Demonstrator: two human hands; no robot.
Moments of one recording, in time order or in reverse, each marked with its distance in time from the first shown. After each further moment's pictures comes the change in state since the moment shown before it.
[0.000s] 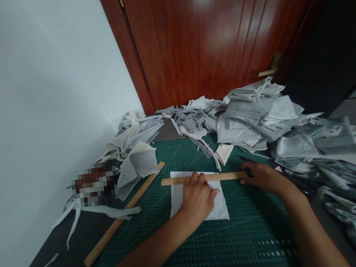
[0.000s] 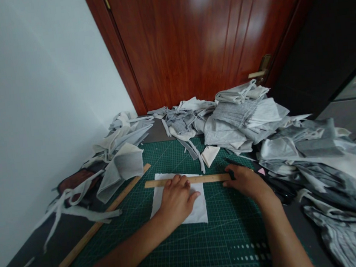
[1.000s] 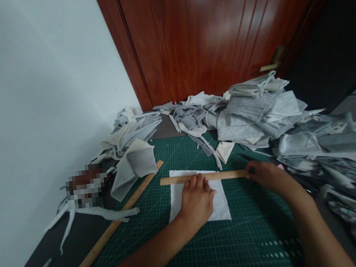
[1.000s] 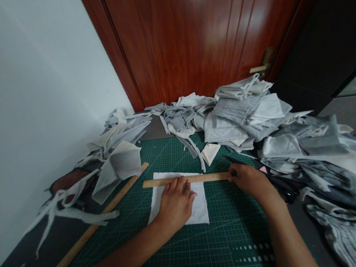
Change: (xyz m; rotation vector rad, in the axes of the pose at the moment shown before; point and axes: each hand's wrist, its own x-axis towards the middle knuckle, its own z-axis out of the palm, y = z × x) left_hand -0.009 -0.007 0.027 0.011 0.078 0.020; right_hand -0.004 0.000 -0.003 -0.104 0.038 0.036
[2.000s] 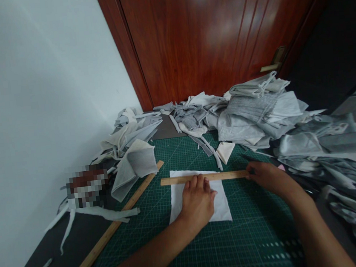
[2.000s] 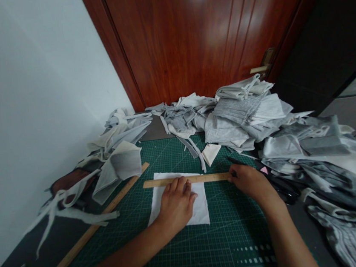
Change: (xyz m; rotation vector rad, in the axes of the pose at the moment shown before) left_hand -0.001 0.001 -0.001 0.003 -0.010 -0.016; right_hand 0.002 -0.004 0.003 -0.070 -0.011 0.015
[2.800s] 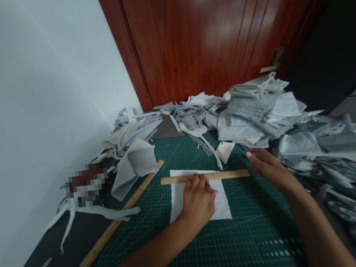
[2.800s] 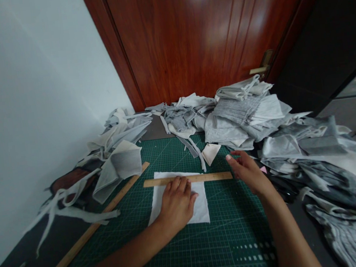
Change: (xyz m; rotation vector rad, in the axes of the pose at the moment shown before) left_hand -0.002 -0.001 0.006 0.009 0.065 0.031; right_hand -0.007 -0.035 -0.018 0.972 0.249 0.145
